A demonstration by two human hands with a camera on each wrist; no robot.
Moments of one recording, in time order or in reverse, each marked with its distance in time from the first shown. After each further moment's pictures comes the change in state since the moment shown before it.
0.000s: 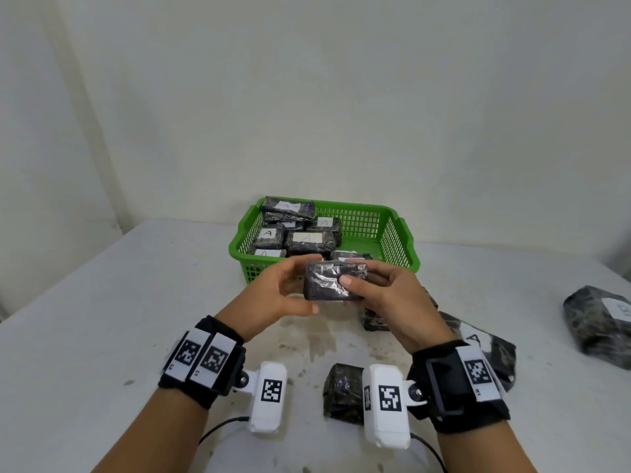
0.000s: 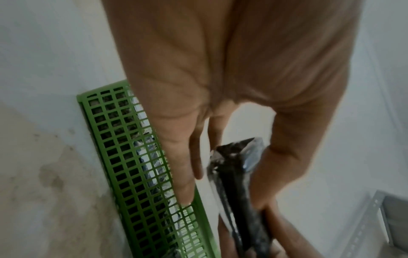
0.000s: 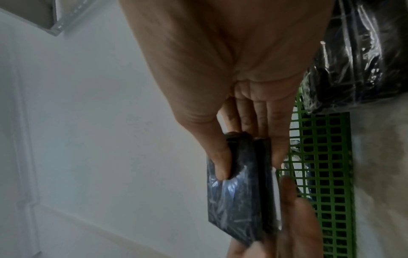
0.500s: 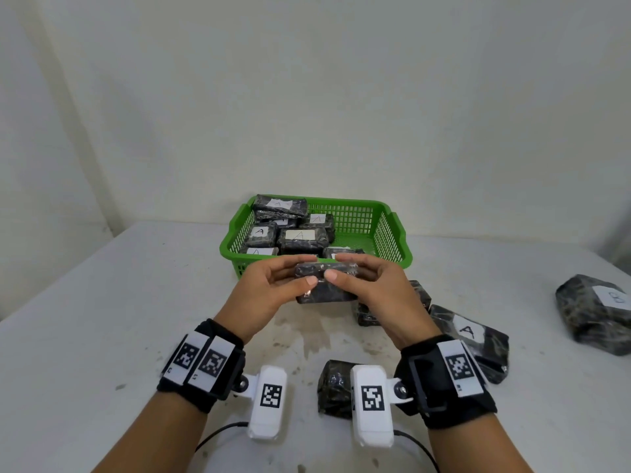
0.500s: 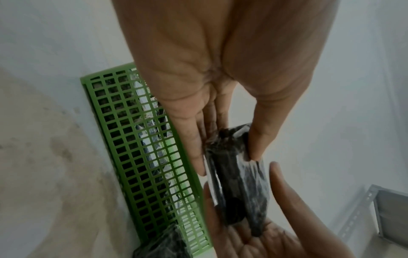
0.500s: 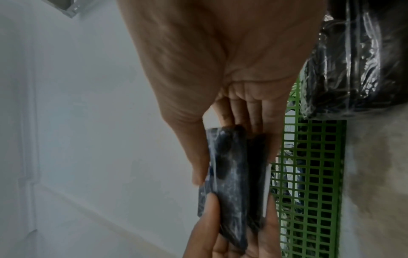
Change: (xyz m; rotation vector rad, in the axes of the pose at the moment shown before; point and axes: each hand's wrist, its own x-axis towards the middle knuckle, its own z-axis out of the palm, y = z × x) left_hand 0.001 0.000 0.012 -0.075 0.194 0.038; right_hand -0.002 0.001 0.006 -0.099 0.047 -0.070
